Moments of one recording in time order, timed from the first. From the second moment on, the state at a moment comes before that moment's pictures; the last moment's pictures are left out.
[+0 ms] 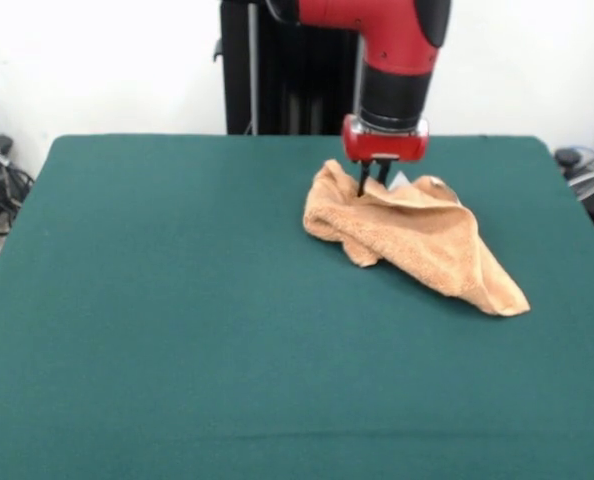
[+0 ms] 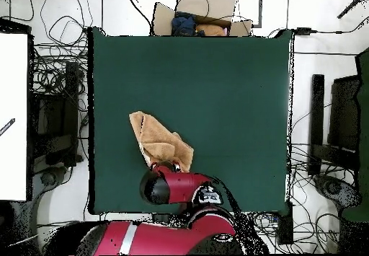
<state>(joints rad) -0.11 -0.47 -0.06 2.02 -0.16 -0.06 1.69</state>
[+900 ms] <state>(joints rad) -0.12 -0.74 -0.06 2.00 -0.11 0.37 1.69</state>
